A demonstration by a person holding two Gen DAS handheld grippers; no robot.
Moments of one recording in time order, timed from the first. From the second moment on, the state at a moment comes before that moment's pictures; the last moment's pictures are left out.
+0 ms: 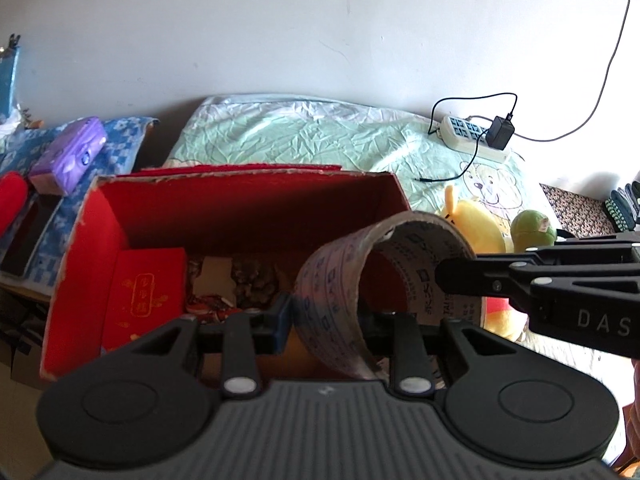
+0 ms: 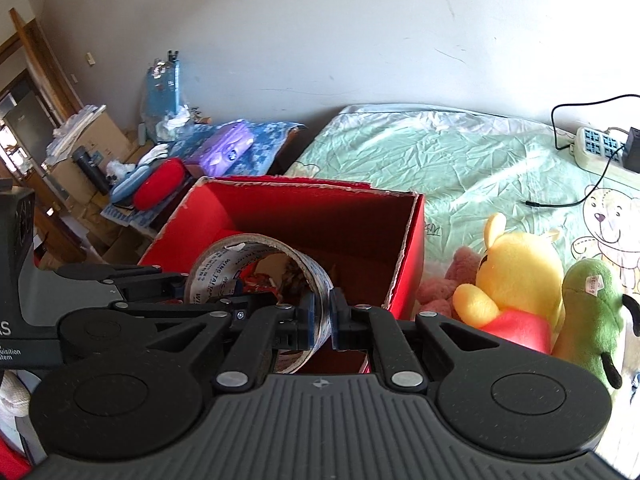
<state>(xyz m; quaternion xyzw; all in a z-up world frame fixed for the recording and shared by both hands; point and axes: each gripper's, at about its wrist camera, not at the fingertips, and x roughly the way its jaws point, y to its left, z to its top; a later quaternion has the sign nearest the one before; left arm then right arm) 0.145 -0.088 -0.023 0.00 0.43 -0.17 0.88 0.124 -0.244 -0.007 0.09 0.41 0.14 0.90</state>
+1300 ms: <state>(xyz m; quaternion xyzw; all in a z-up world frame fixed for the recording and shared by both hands) 0.225 -0.104 -0.118 0.04 0.58 -0.29 0.76 0.221 -0.193 -0.060 -0.10 0.58 0.04 0.81</state>
